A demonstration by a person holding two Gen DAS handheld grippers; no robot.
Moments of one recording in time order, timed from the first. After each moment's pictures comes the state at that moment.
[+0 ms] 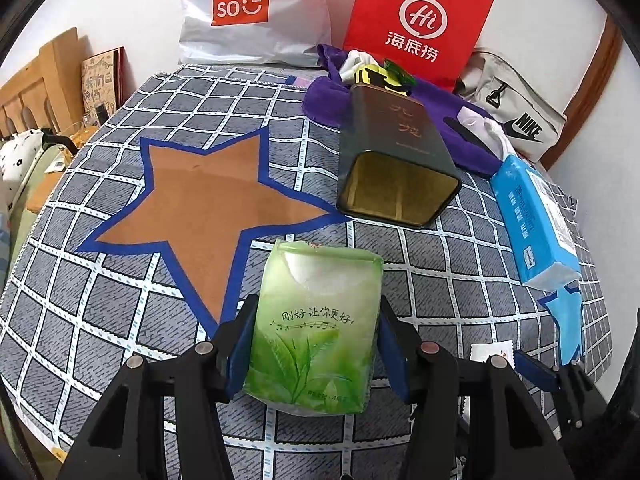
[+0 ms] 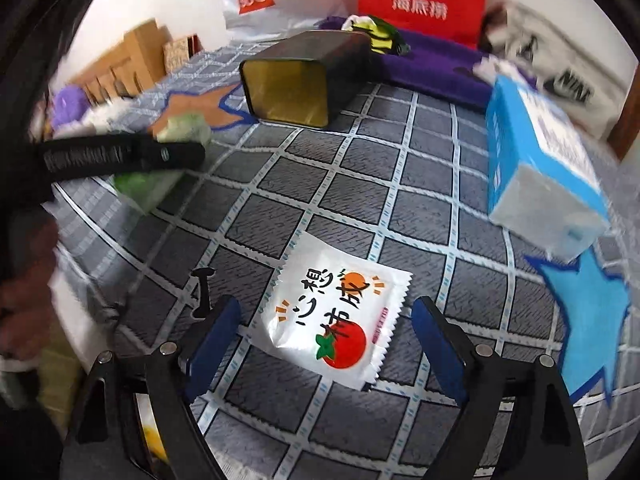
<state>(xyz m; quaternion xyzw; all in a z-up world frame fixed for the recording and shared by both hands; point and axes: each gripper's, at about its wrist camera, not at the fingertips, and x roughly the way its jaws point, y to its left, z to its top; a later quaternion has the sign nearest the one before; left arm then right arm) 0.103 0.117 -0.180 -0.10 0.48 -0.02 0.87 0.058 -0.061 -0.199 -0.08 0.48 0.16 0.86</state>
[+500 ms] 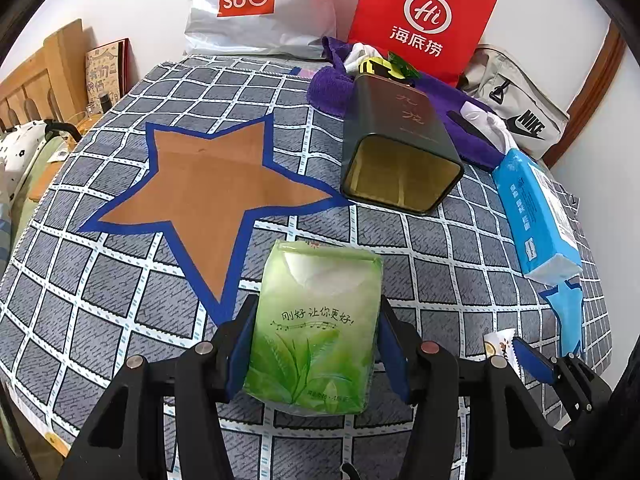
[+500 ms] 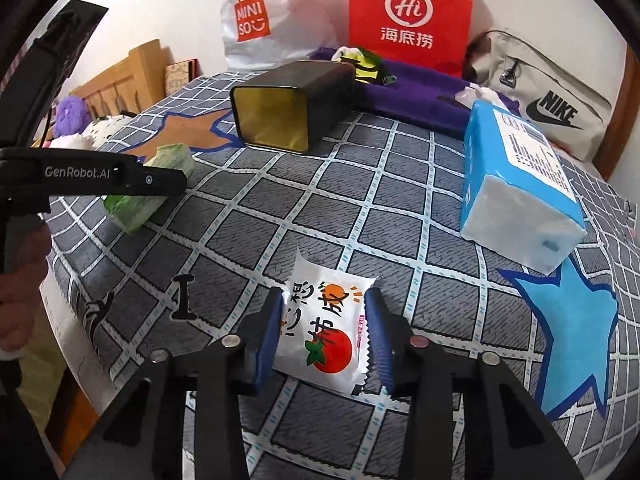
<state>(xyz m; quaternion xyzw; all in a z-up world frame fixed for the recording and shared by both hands) 0.094 0.115 -0.184 -0.10 0.49 -0.01 0.87 0.056 -0.085 -0.195 -0.08 0.44 0.17 0.88</state>
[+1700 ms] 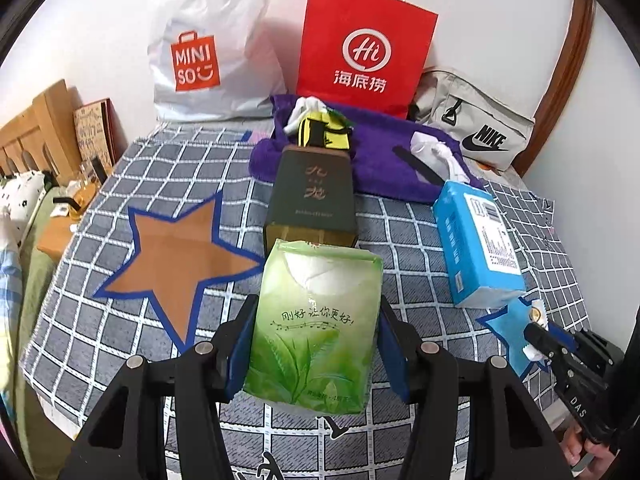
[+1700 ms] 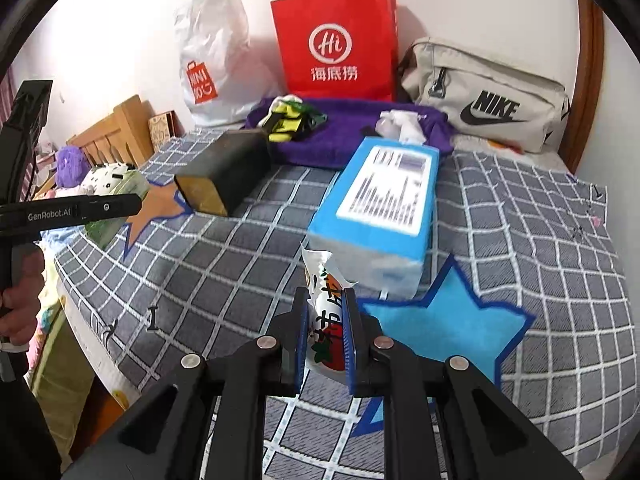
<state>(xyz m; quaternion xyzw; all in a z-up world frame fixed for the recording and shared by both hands) 0.094 0.056 -0.104 -0.06 0.45 -0.02 0.89 0.079 -0.196 -0.122 -0.01 0.42 0.16 0.89</state>
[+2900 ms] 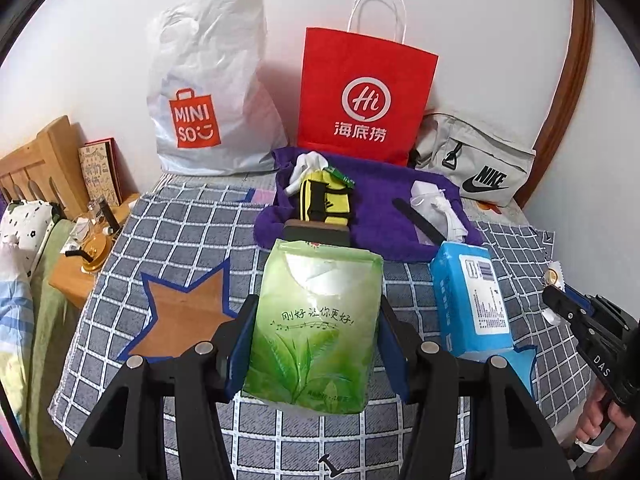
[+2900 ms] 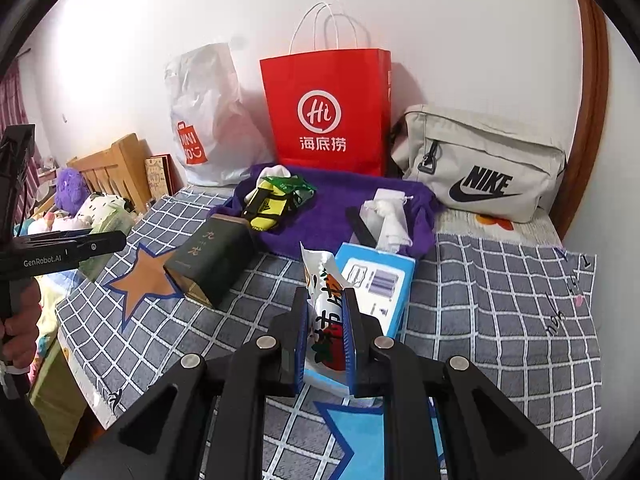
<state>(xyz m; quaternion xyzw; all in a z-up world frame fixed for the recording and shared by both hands) 0.129 0.056 -0.050 -0.05 0.41 -0.01 0.91 0.138 -0.201 -0.056 -0.02 0.36 0.16 0.92</state>
